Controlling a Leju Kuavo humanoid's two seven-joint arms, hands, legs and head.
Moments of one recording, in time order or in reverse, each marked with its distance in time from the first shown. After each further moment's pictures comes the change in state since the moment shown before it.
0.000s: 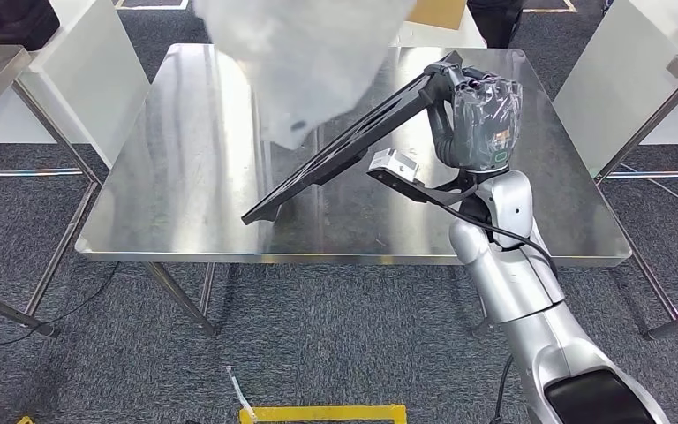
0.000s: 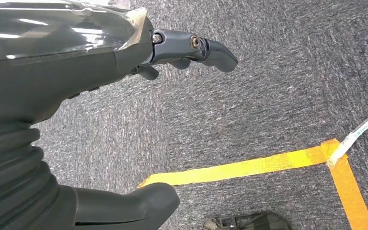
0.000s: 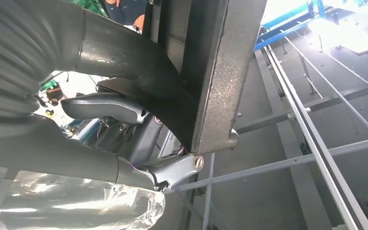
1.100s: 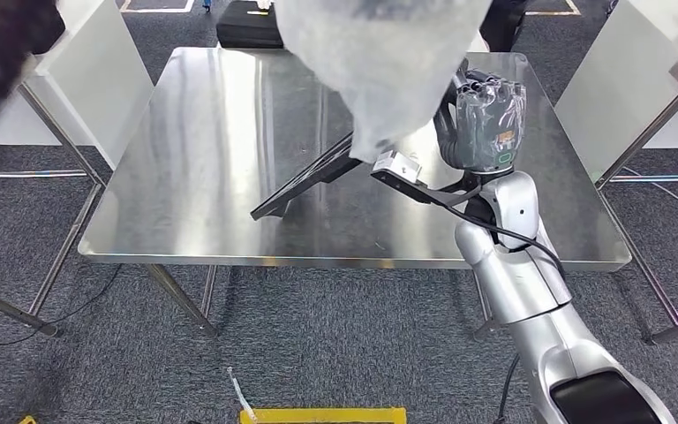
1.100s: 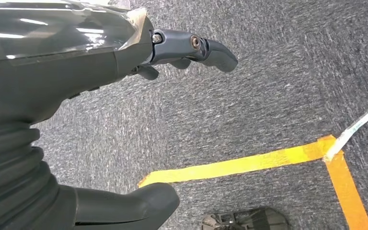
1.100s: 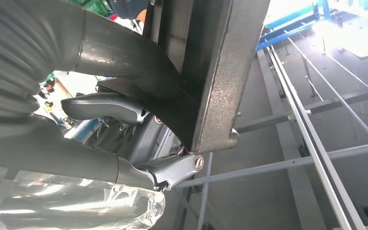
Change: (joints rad) left arm 0.002 -0.005 -0.014 0.000 0.005 -0.006 -0.003; right arm 0.004 -0.024 0.001 -0.004 0.031 0.015 0.015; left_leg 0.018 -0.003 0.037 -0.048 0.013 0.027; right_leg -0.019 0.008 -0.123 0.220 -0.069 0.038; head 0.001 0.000
